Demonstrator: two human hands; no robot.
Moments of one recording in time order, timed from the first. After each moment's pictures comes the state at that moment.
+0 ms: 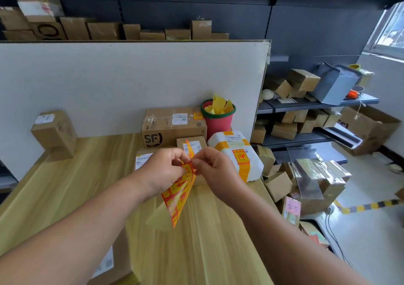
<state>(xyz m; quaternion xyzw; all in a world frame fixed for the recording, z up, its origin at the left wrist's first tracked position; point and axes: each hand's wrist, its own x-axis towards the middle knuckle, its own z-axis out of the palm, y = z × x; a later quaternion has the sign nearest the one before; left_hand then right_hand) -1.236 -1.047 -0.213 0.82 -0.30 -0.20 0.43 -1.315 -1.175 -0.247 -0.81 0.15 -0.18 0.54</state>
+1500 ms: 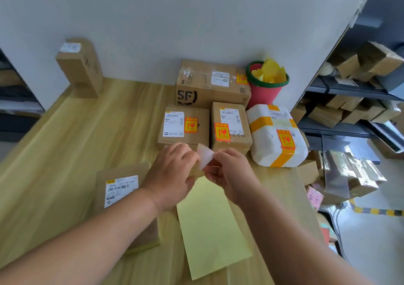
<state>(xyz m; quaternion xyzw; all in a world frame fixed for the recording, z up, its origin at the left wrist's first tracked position) -1.186 -0.983 -0.342 0.88 -0.43 0.06 0.21 -1.244 -1.130 -0.316 -0.56 0.35 0.00 0.75</state>
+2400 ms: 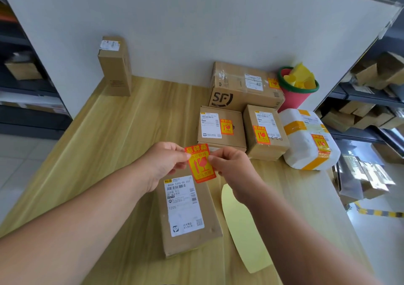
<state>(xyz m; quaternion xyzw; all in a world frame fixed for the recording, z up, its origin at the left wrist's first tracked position) -1.107 -0.850 -0.318 0.74 -0.01 -0.34 0.58 -1.188 -1.001 -0.322 -0.74 0.28 -0.01 0.62</state>
